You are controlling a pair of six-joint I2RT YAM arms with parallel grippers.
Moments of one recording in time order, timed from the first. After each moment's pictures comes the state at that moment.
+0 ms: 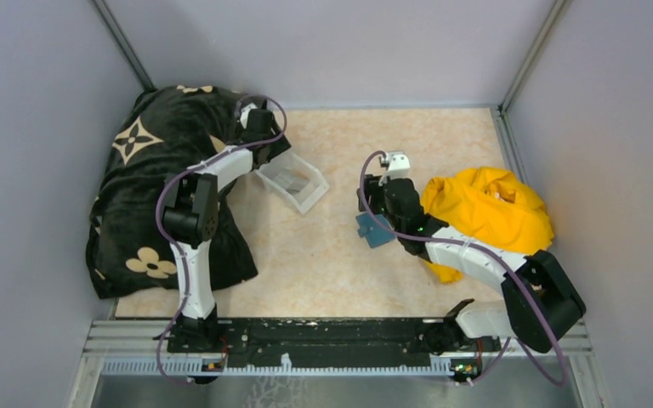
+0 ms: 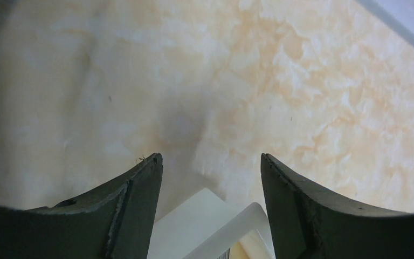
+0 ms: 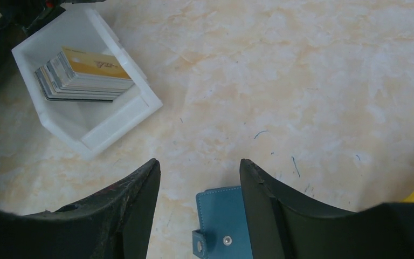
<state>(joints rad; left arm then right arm) -0.28 2.13 1.57 -0.09 -0.22 -0.67 0.65 1.29 0.66 0.29 0.29 0.32</state>
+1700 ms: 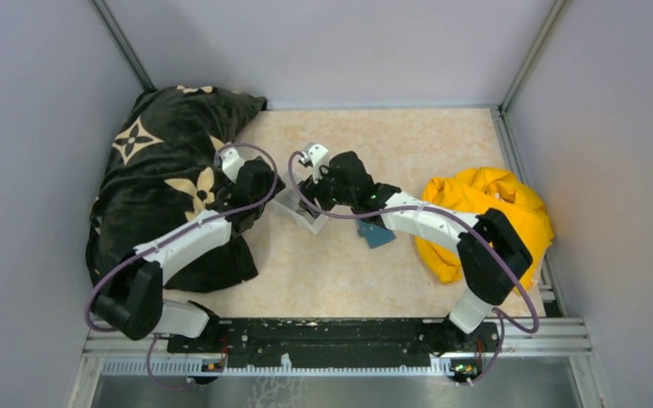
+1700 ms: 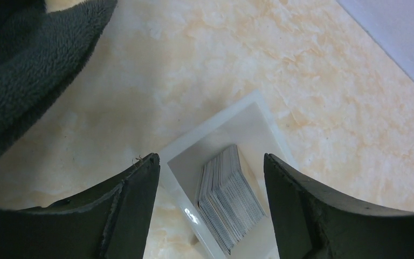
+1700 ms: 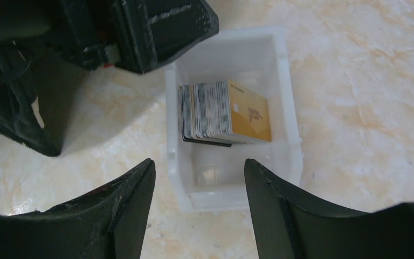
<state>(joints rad) -0.50 1.40 0.83 -0.02 -0.54 -0.89 0.80 1.60 1.10 0.04 -0.13 -0.01</state>
